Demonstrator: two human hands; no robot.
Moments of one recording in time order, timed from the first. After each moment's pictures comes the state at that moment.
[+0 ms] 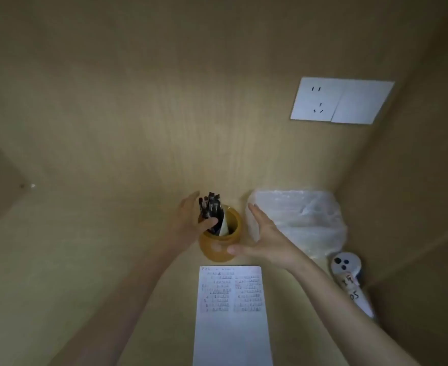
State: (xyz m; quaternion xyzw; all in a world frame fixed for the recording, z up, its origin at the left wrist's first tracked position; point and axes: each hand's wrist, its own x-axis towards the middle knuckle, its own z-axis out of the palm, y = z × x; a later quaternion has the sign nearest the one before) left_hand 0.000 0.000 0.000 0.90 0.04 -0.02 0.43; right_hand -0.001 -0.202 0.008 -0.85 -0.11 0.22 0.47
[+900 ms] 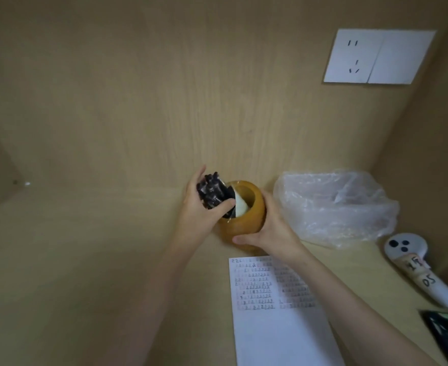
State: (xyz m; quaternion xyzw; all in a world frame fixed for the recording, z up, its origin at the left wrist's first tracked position) left_hand -0.001 0.032 -0.075 0.75 -0.03 0.16 0.64; right_hand 0.012 -0.138 -0.103 -0.83 -0.18 -0.03 0.52
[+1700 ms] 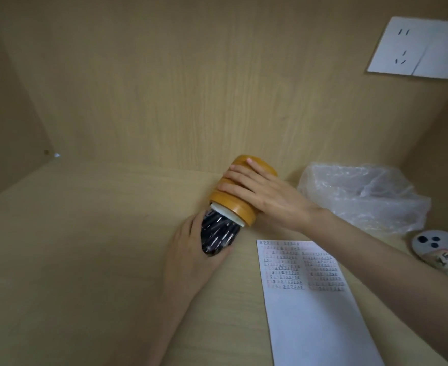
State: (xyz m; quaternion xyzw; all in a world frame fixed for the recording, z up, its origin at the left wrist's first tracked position) left_hand -0.079 0.087 -0.163 0.92 0.03 0.22 0.32; right_hand 0.025 -0.088 -0.067 -0.82 -0.53 -0.21 -0.09
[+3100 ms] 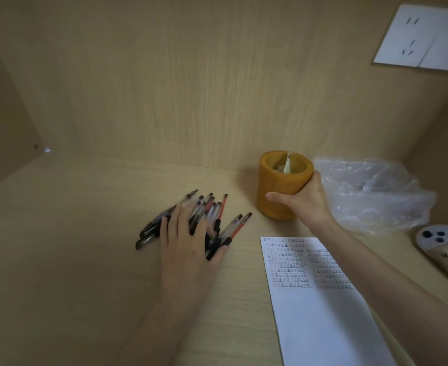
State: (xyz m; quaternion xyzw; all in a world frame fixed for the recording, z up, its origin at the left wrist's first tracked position) left_hand -0.086 0.091 -0.170 0.94 0.02 0.30 0.17; right_hand 0.029 -0.114 -0.101 -0.84 0.00 -0.11 0.53
